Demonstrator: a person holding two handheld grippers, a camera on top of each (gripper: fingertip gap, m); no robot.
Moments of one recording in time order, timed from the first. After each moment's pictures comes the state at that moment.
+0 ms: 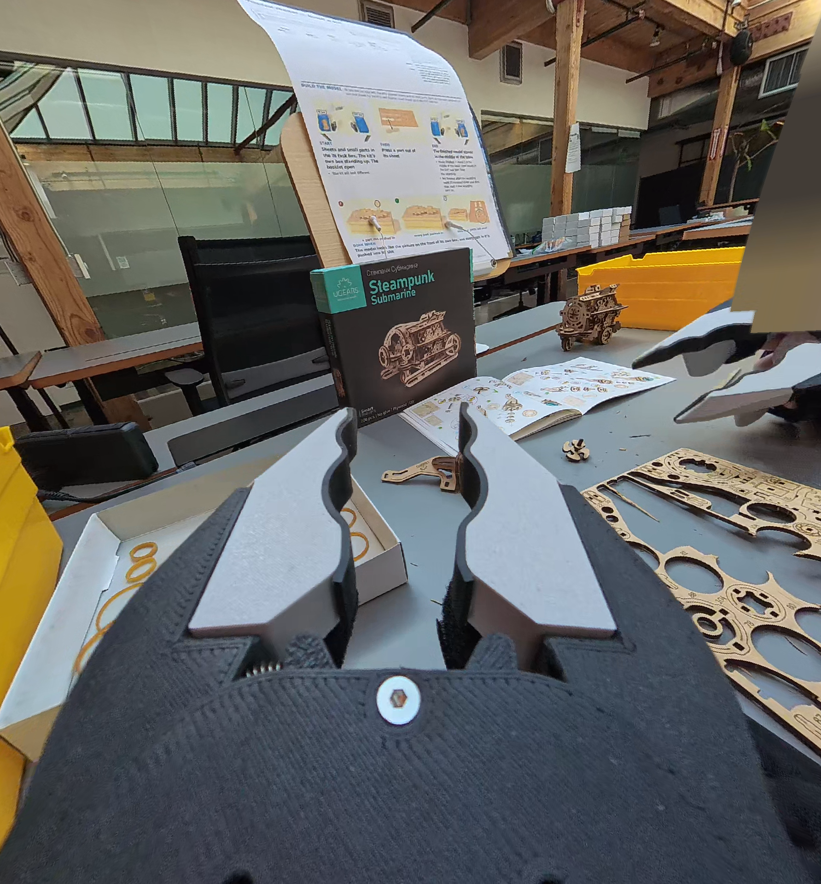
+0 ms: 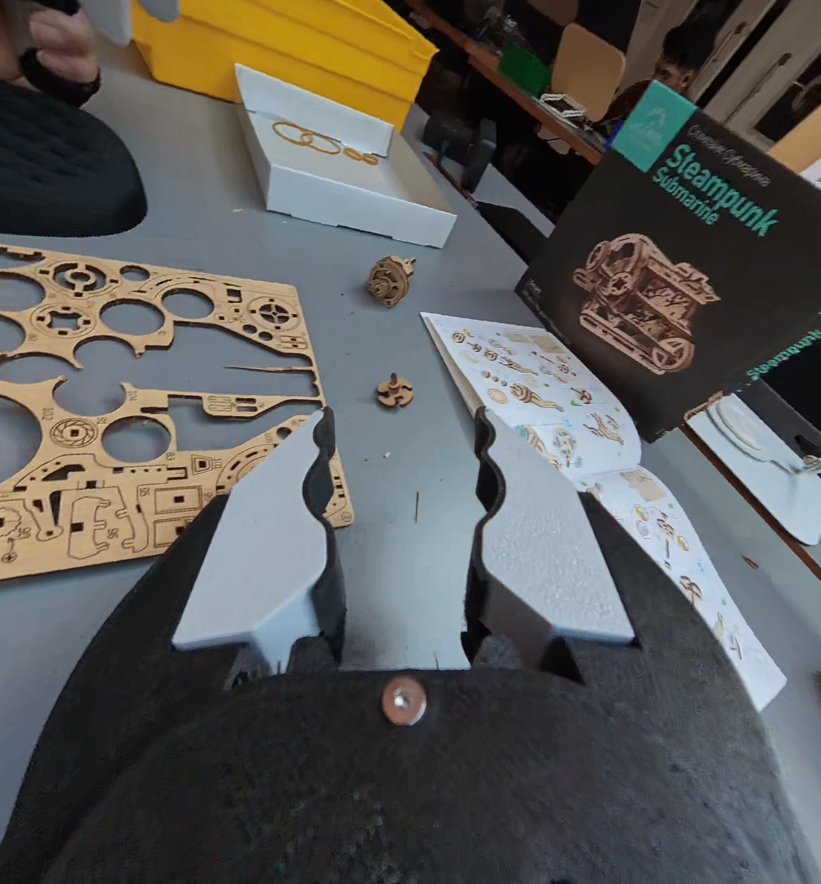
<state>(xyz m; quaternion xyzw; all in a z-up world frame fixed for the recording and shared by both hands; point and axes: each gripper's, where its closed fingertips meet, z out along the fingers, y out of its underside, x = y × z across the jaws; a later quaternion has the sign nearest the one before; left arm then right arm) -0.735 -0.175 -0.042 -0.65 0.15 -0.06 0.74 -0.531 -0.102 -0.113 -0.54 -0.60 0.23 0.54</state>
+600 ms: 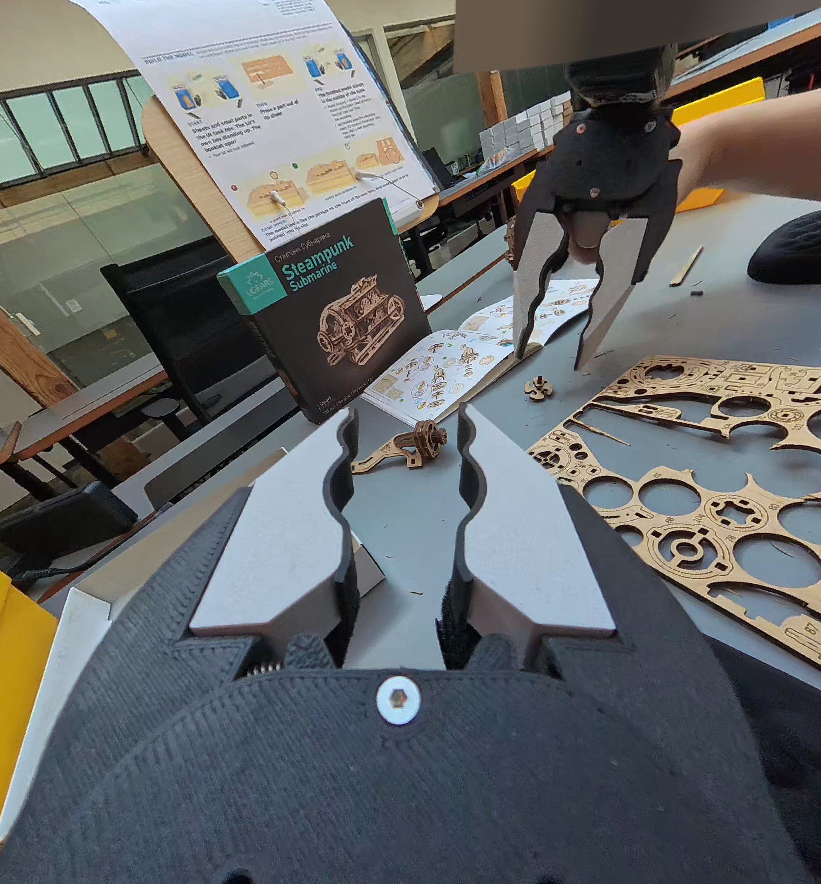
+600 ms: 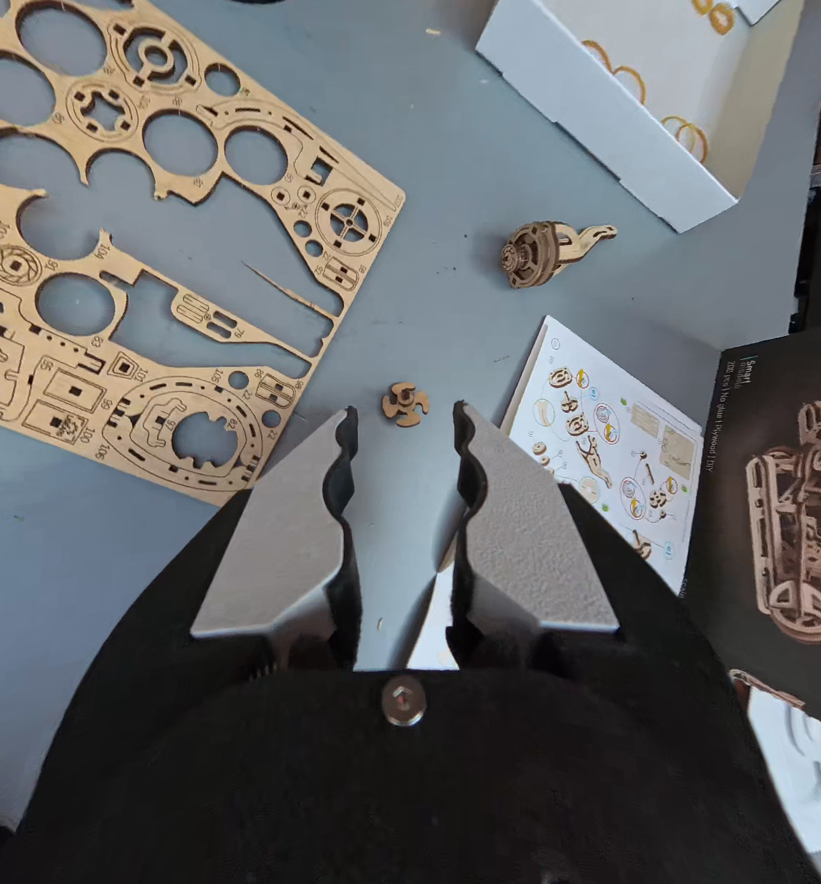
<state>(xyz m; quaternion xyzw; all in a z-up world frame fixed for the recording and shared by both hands) -0.695 -0.174 -0.062 -0.66 0.27 -0.01 0.70 -0.574 -0.087 -0.141 -0.39 -0.86 0.17 0.28</state>
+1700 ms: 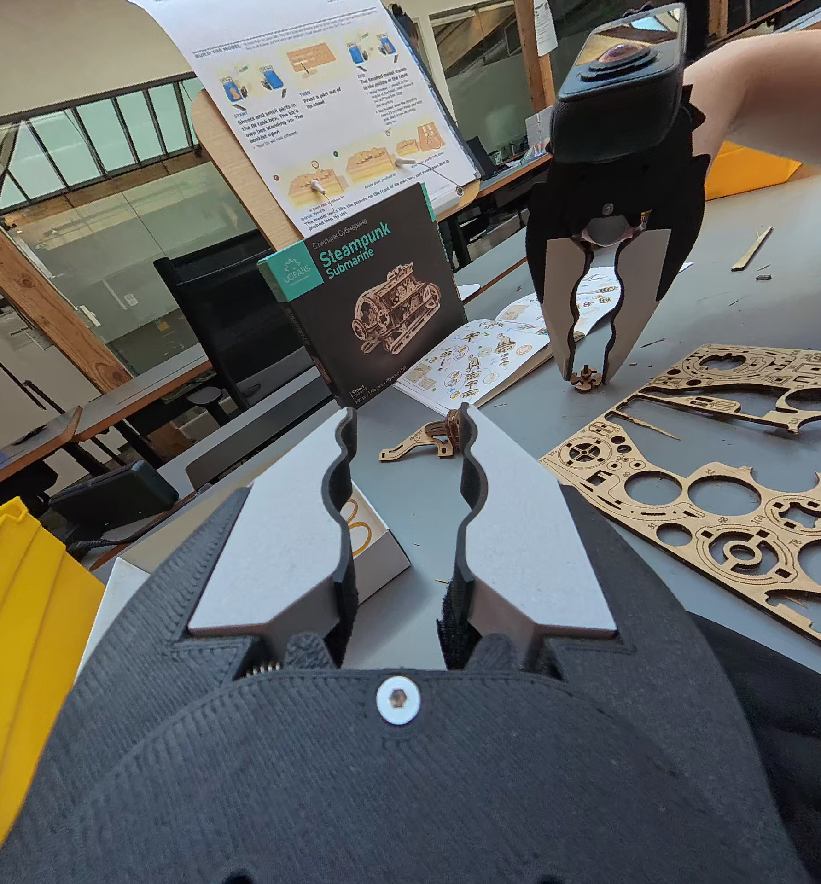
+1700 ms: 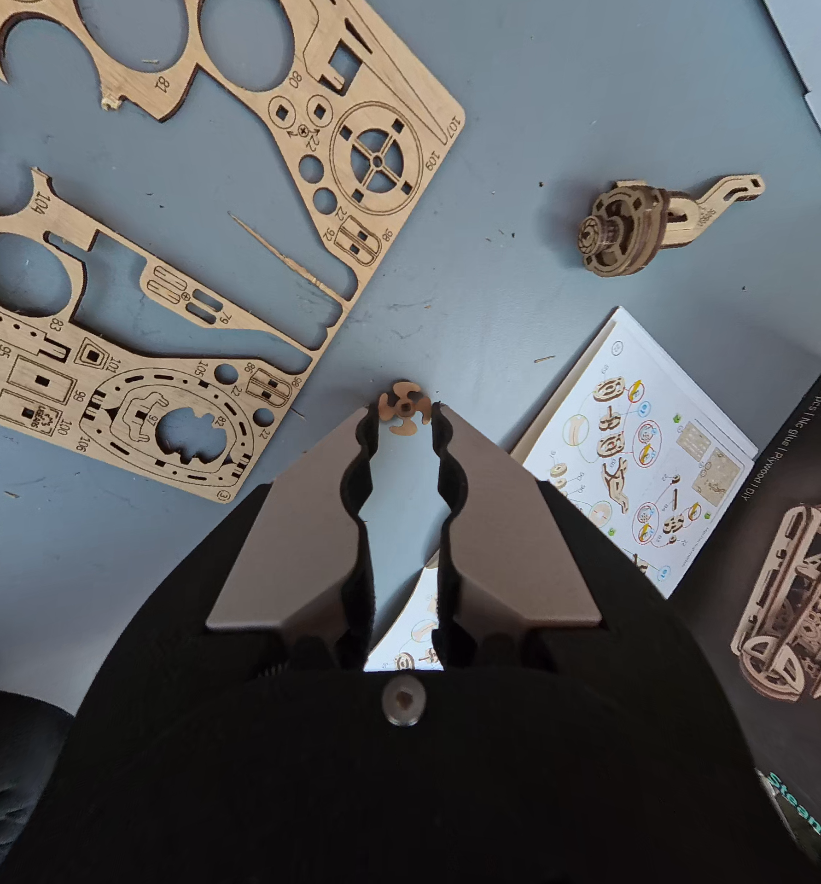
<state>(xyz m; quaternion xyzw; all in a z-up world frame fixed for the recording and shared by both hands) -0.710 -0.169 -0.065 -0.66 0.25 0.03 0.71 -0.577 -0.087 -0.166 -0.38 -0.91 0.04 0.15</state>
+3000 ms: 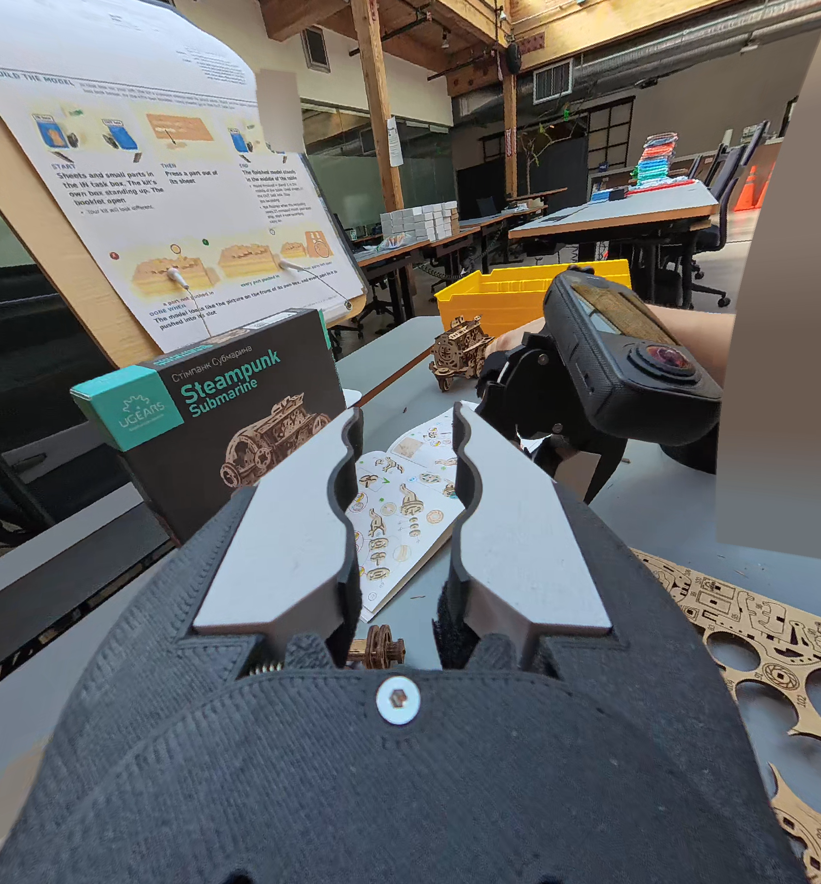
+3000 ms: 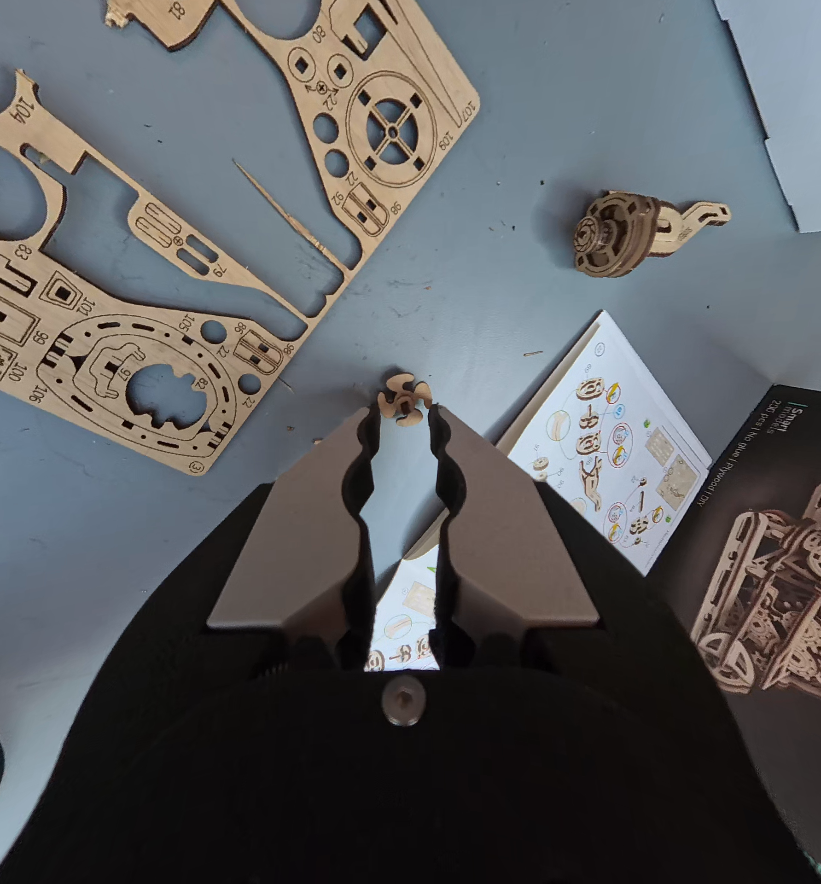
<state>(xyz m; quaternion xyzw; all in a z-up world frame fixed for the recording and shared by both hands) -0.628 -0.085 0.002 -0.64 0.28 -0.18 0.70 -0.574 -0.079 -0.164 -0.32 -0.93 0.04 0.18</state>
